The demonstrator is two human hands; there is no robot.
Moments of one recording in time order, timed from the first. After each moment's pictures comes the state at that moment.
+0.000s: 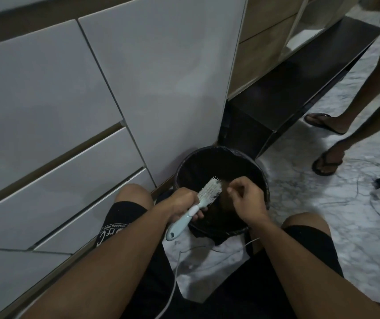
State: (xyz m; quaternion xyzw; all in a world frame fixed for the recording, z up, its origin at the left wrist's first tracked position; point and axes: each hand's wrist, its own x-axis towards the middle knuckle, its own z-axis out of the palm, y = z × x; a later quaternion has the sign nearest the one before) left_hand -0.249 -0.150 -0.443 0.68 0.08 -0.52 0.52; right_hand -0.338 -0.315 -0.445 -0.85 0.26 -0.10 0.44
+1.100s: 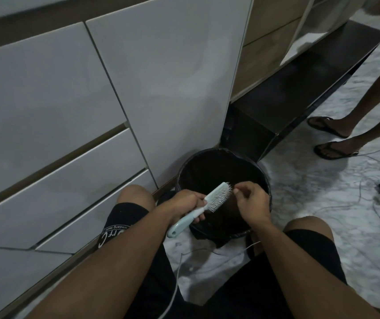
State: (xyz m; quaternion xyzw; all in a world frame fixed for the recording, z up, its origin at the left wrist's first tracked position) left_hand -0.246 -0.144 -0.451 0.66 0.04 -0.53 0.54; right_hand -0.335 -0.318 -0.447 -0.84 0.33 -0.07 0.42
